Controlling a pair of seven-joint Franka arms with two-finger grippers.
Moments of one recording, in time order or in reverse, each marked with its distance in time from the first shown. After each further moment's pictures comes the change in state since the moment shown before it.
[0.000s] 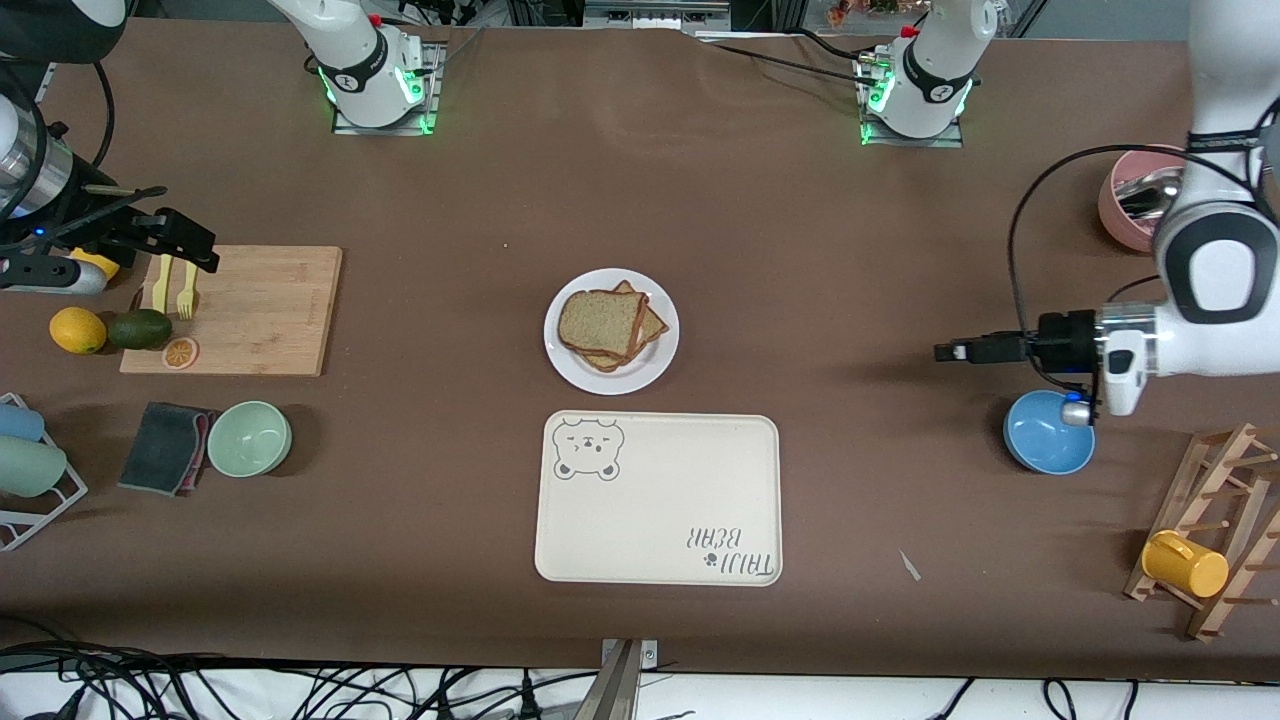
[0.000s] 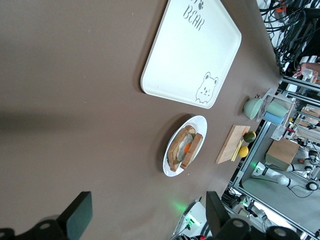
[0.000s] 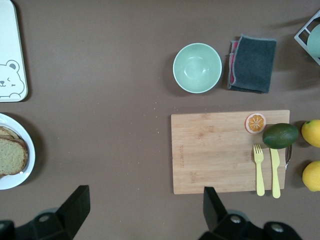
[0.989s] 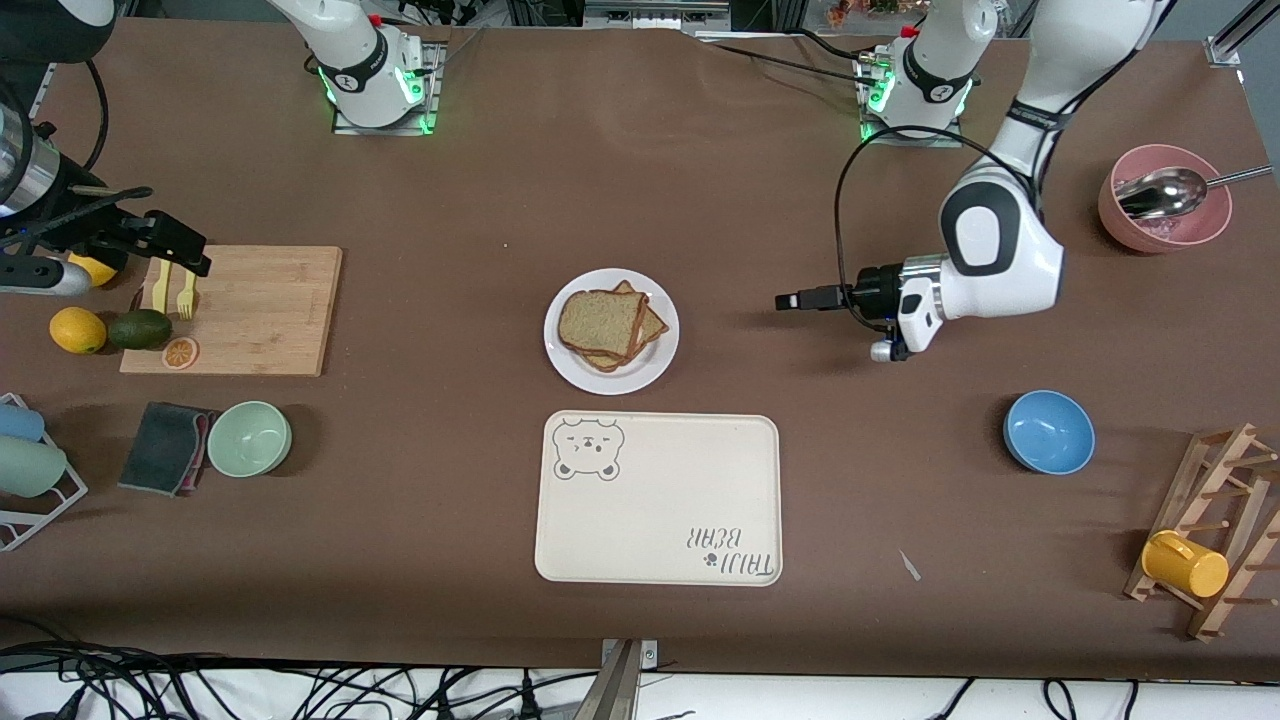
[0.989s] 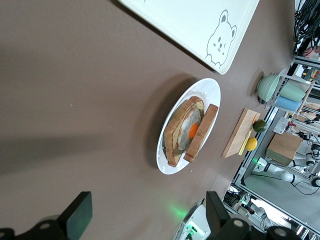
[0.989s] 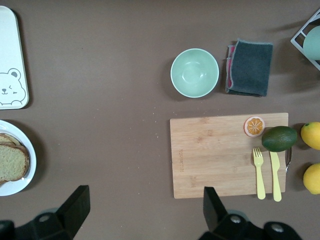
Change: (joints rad) left arm -0.212 -0.048 -0.166 -0.368 -0.363 0.387 0.190; right arm -0.007 0.000 -0.013 0.003 0.007 0.016 0.000
